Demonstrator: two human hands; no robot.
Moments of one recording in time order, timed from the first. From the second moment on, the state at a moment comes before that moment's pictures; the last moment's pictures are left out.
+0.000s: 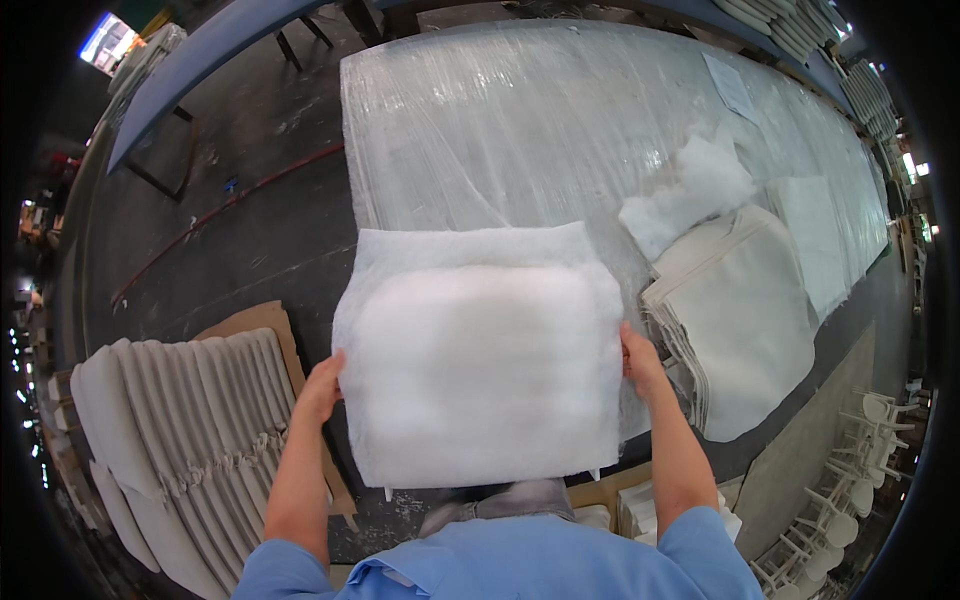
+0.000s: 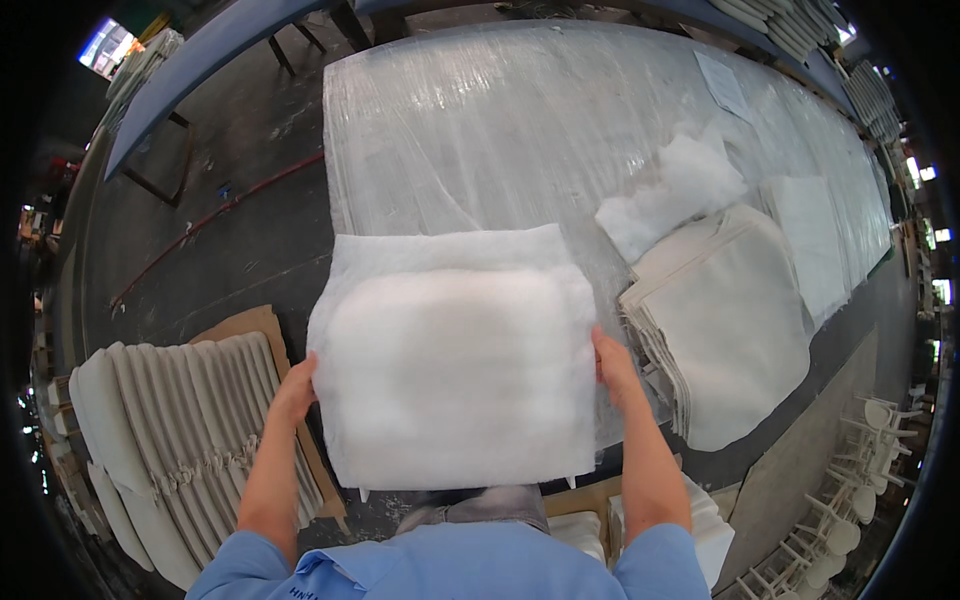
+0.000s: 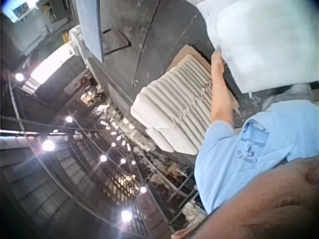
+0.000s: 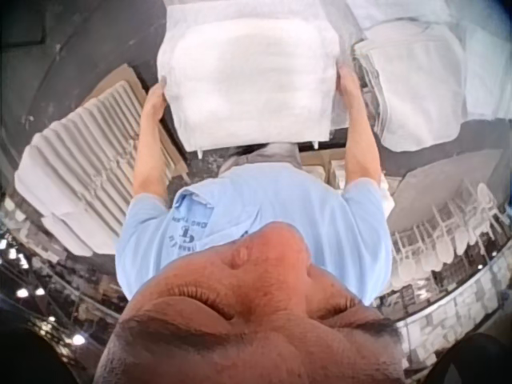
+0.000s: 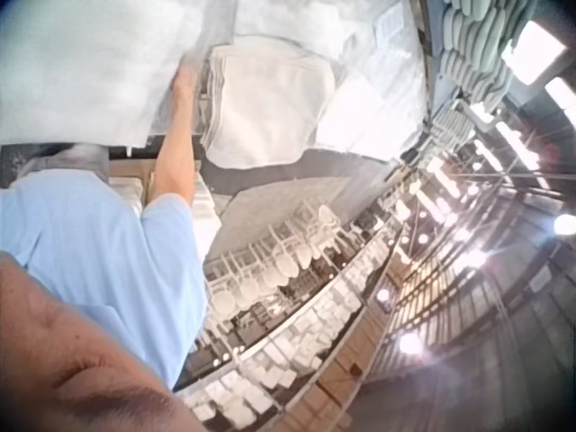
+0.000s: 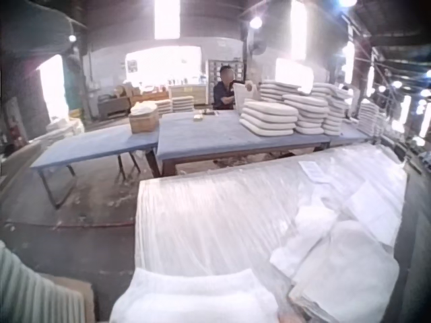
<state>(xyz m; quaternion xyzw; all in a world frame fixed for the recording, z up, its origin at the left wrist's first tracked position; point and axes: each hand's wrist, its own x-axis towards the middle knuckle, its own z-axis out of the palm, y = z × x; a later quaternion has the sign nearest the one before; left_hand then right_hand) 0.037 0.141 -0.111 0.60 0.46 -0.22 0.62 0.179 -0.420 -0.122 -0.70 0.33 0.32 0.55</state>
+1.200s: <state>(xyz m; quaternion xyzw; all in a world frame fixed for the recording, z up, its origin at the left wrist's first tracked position) -0.123 0.080 -0.175 0.80 0.38 -0.07 0.47 -0.008 -0.438 -0.175 -0.94 0.12 0.10 0.31</state>
